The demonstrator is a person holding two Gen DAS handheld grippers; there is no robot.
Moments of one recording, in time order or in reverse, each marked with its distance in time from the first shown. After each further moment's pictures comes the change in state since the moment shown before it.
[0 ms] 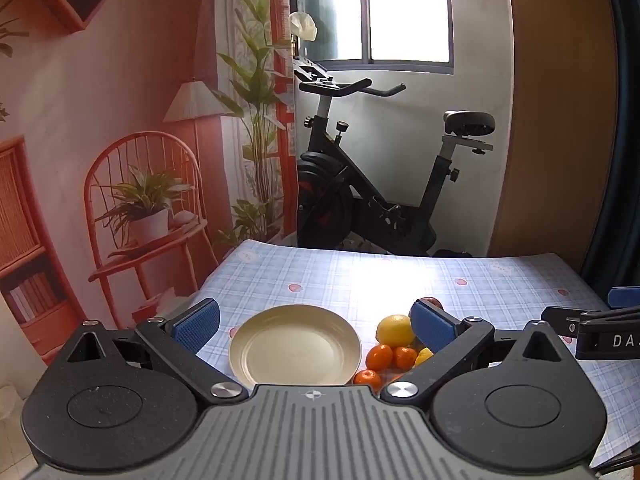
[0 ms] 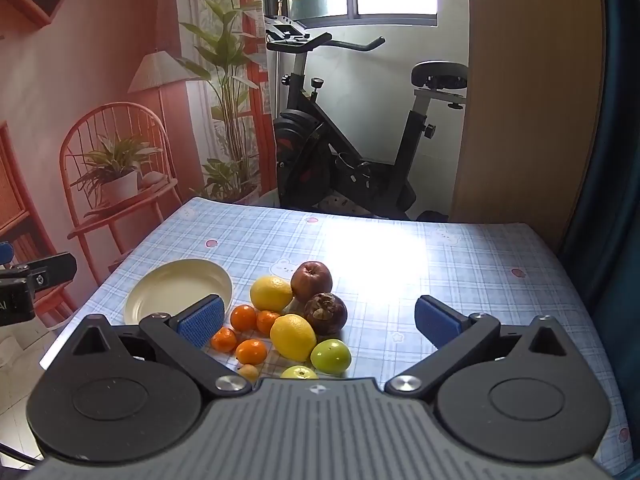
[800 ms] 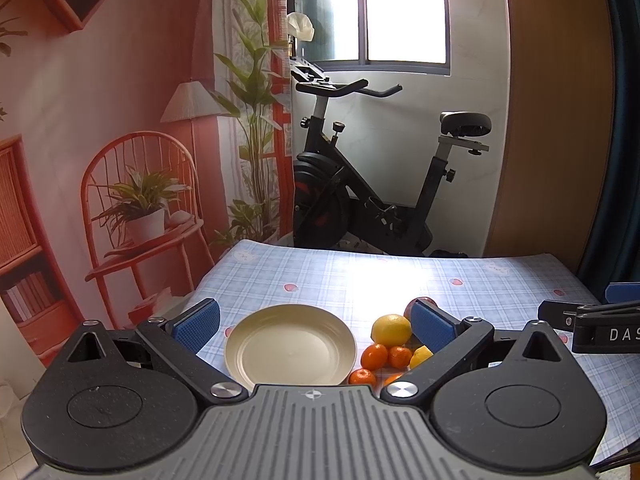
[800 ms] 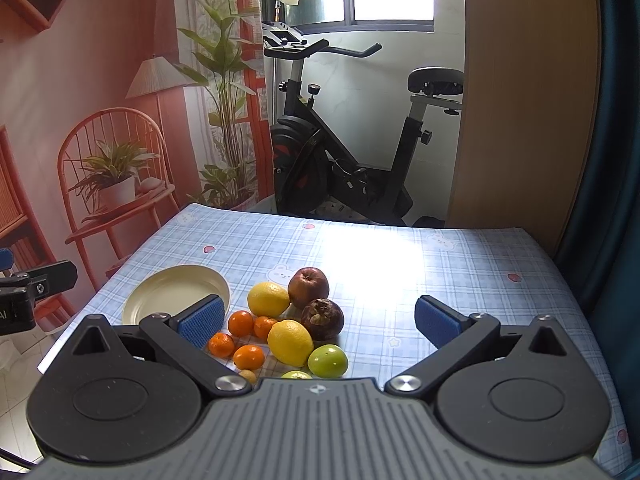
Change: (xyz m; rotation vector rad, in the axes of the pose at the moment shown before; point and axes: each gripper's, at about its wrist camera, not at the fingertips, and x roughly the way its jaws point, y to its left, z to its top) left arm -0.001 0.002 0.000 -0.002 -0.005 -0.015; right arm -0.002 0.001 0.001 0.003 -0.009 -0.007
